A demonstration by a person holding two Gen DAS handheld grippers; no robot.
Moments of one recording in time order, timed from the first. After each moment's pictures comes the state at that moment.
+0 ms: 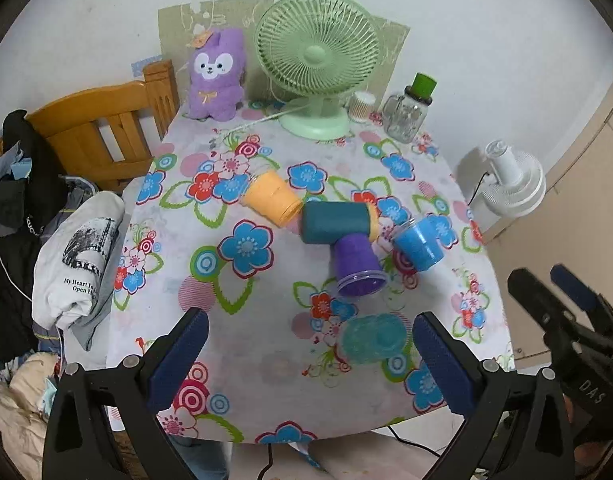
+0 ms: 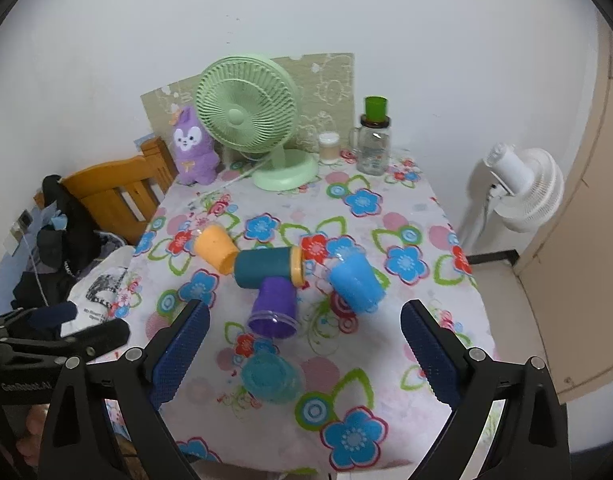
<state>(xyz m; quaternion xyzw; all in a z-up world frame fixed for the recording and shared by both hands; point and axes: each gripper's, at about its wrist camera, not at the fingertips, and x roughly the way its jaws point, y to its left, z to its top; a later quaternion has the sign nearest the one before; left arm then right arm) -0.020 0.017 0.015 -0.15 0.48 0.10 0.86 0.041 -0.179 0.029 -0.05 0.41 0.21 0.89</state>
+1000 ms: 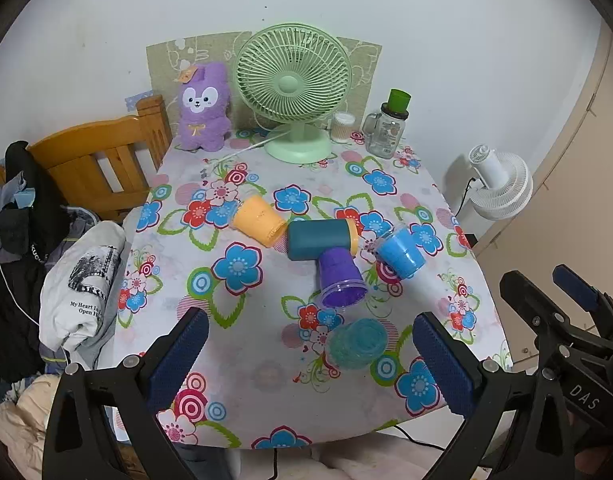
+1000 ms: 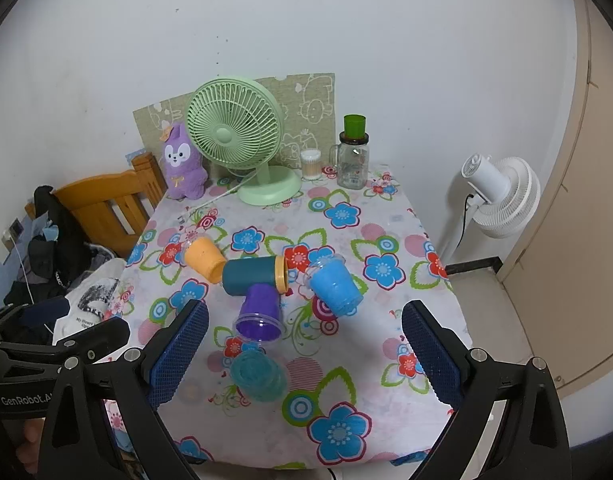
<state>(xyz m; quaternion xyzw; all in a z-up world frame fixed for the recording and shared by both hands) -0.032 -0.011 0.036 -0.12 0.45 0.09 0.88 0.019 -0.195 0.047 -0.05 0.38 0.19 0.90</state>
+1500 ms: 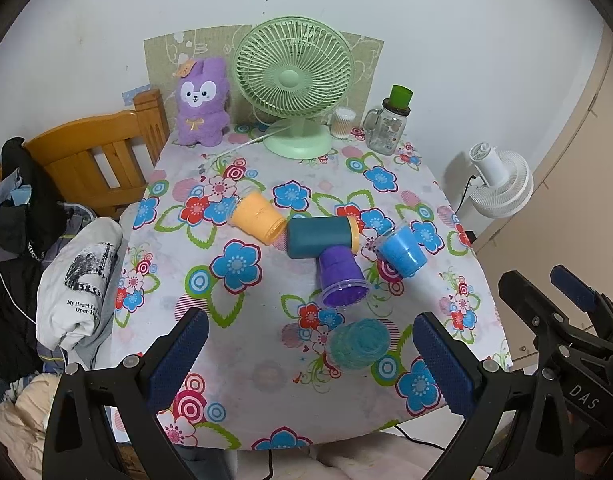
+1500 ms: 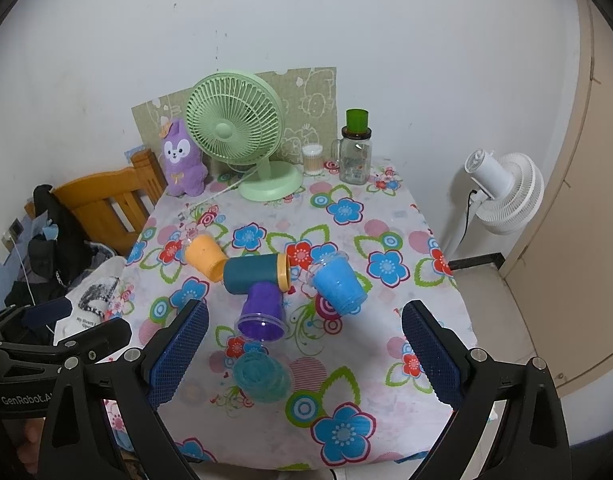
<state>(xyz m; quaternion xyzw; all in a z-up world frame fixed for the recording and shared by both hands) -0.028 -0.006 0.031 -0.12 0.46 0.09 0.88 0.023 -0.190 0.042 -0.05 0.39 0.19 0.90</state>
